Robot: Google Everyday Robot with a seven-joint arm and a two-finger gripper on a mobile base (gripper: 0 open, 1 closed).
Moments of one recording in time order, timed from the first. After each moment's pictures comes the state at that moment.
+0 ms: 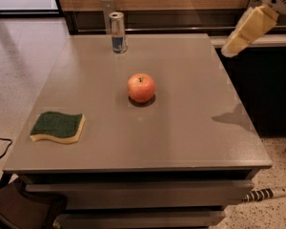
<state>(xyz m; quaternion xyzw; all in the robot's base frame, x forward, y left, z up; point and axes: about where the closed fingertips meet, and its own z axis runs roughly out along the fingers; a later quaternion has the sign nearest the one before) 0.578 -0.220 1.035 -0.50 0.79 -0.08 0.36</state>
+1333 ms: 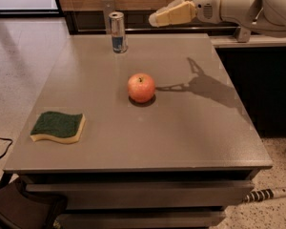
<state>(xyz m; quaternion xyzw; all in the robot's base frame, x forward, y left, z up) 0.696 -0.087 1.046 -0.41 0.63 0.18 0.64</state>
